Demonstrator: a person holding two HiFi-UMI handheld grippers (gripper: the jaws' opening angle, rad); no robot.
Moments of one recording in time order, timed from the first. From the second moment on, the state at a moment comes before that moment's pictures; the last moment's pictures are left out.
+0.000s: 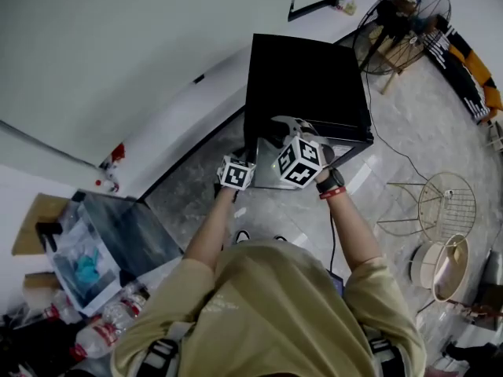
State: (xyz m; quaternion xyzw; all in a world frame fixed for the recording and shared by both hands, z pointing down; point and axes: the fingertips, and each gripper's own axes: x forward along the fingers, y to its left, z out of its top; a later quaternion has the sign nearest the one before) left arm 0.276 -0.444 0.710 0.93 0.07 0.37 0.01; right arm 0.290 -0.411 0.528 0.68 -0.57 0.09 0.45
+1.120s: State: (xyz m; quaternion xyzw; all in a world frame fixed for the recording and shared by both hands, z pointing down) left arm 0.250 -0.432 0.533 0.98 0.06 0.19 0.04; right arm 0.302 -0.319 0.468 0.84 -0.49 0.13 0.21
